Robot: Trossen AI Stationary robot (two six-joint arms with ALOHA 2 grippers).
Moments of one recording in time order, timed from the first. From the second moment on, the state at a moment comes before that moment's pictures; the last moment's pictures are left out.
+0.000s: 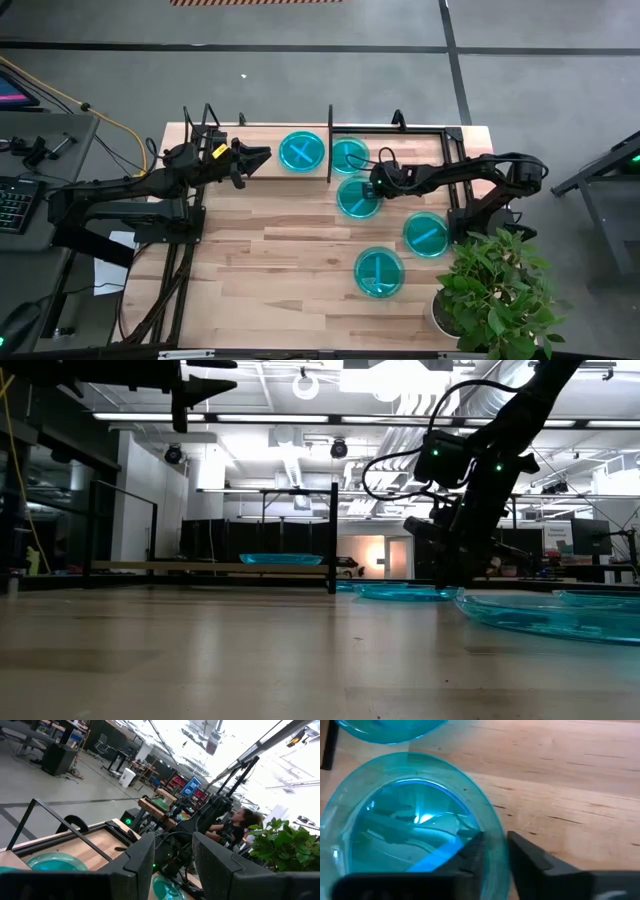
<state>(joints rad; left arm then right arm) 0.29 0.74 0.49 0.38 -0.04 -0.57 -0.31 1.57 0.66 -0.23 0.18 1.05</state>
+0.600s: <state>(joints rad) 0.29 0.74 0.49 0.38 -0.04 -0.57 -0.31 1.13 0.65 -0.37 -0.07 0.79</state>
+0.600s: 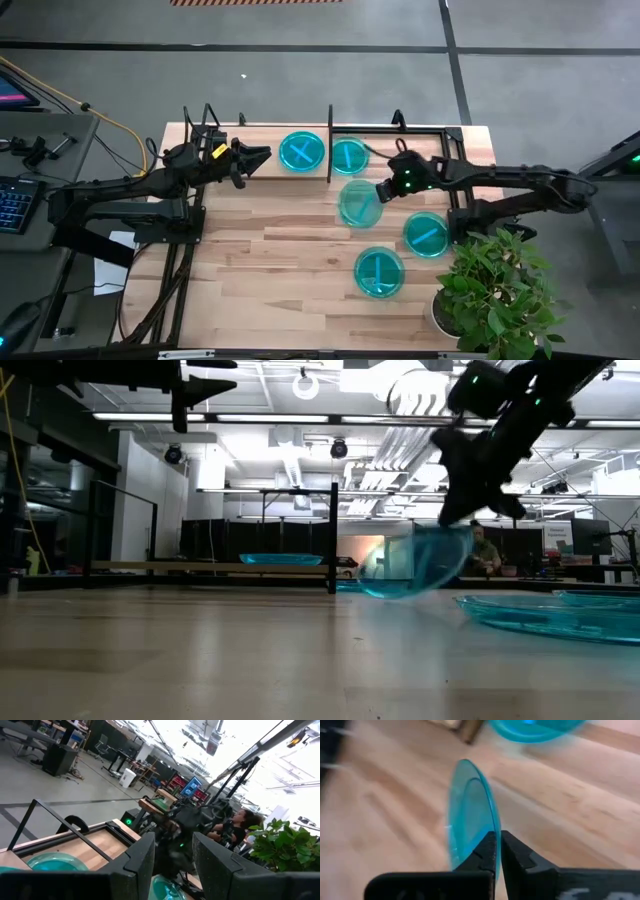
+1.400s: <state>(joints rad) 0.28 0.91 0.49 0.39 0.14 -0.82 -0.16 1.30 1.12 -0.37 -0.01 0.64</state>
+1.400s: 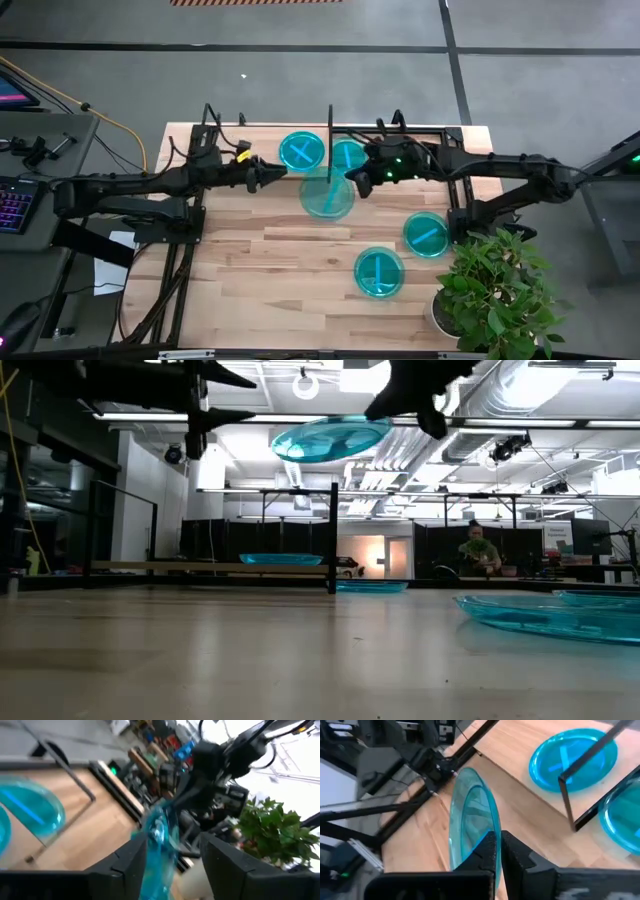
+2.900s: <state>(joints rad) 0.25 1.11 0.50 0.41 0.20 -0.86 -0.19 1.40 1.27 -0.41 -0.08 0.60</state>
